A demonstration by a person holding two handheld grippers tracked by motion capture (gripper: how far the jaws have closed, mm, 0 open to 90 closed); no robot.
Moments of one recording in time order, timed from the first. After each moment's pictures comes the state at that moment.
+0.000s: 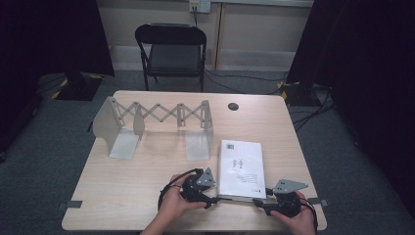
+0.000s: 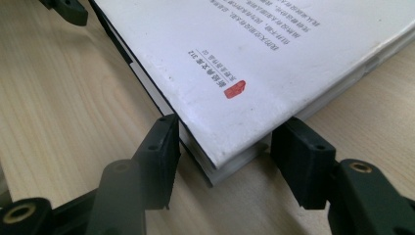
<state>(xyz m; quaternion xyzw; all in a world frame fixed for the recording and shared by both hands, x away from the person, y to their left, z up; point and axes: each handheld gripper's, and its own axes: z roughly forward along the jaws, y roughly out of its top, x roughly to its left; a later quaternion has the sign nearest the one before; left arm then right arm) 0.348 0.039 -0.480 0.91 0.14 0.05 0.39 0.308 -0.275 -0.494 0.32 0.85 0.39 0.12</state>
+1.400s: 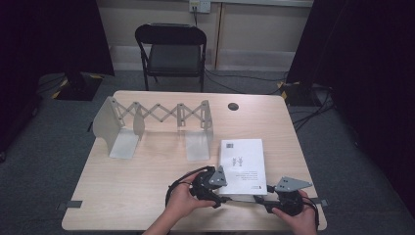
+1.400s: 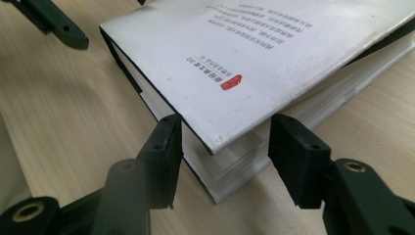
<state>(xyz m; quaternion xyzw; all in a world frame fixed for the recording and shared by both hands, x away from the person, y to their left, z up) 0.342 0.007 -0.450 0.92 0.09 0.07 0.36 0.305 -0.272 -0.474 0.32 0.84 0.41 0.13</state>
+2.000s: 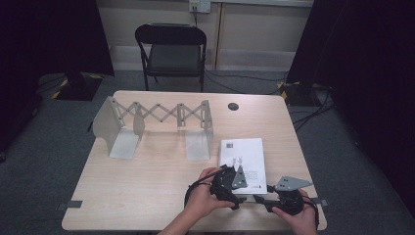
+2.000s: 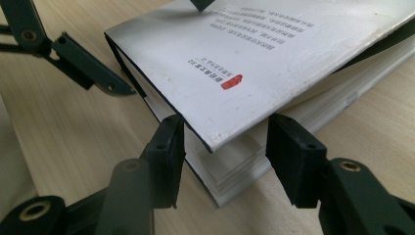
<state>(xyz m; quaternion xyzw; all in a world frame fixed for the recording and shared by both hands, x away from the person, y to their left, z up) 0.343 -0.045 -0.453 0.92 0.08 0.13 0.36 0.305 -0.272 -0.471 0.32 0.84 0.41 0.12</state>
